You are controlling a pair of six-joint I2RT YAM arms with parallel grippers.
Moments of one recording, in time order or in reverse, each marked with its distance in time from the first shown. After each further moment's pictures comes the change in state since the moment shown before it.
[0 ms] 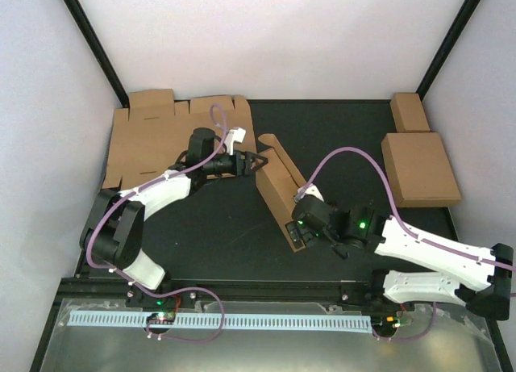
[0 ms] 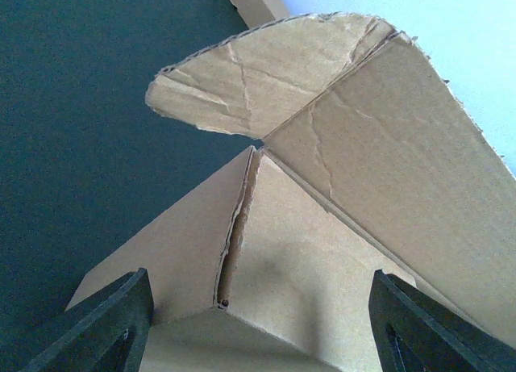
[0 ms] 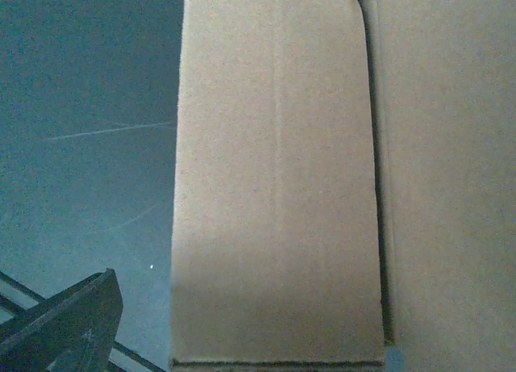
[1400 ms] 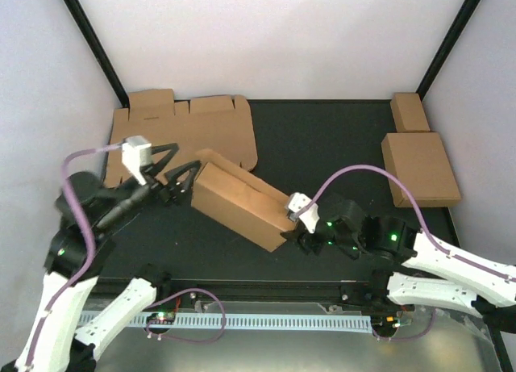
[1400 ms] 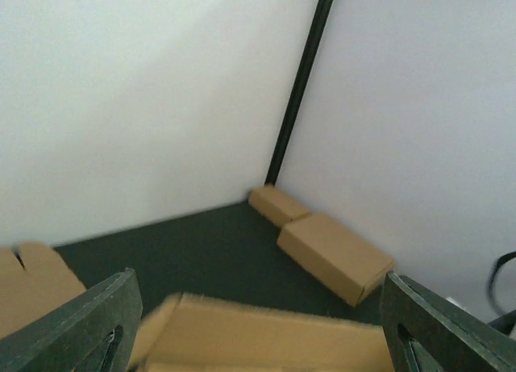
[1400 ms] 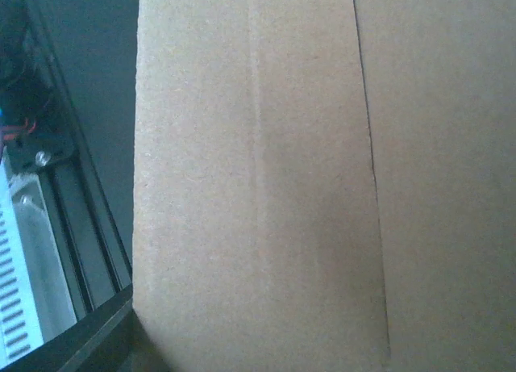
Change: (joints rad) left arm -0.003 -0.912 0.217 -0.699 -0.358 0.177; right arm 0.004 -0.217 -0.084 0.265 -0.258 -0.496
